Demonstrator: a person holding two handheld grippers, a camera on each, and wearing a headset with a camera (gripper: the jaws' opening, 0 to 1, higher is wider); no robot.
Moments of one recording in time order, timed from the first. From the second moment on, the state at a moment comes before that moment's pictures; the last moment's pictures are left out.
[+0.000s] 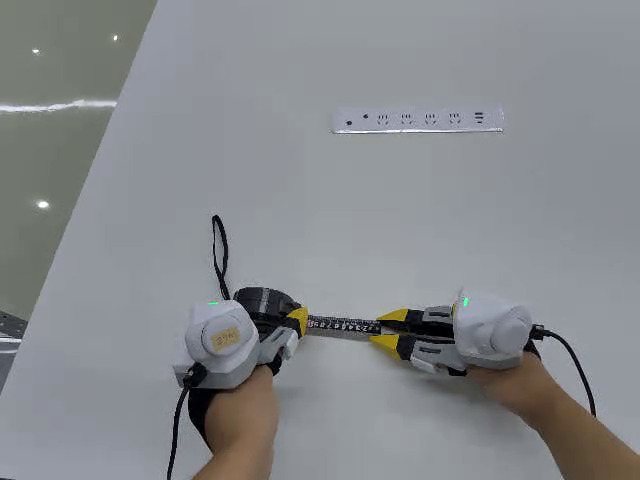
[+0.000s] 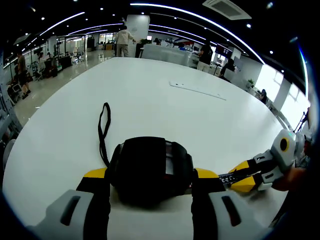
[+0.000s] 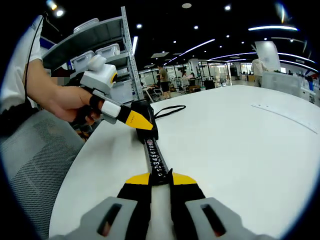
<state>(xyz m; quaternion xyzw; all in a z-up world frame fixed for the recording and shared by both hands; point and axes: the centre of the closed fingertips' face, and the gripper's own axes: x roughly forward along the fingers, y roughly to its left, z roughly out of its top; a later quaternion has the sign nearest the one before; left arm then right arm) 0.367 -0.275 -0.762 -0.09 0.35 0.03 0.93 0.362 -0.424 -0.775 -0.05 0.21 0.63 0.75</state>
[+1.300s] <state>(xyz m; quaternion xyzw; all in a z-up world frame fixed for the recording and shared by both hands) 0.367 -0.276 -0.763 -0.09 0.35 0.03 0.93 0.365 -0.395 -0.776 -0.05 0.21 0.64 0.74</state>
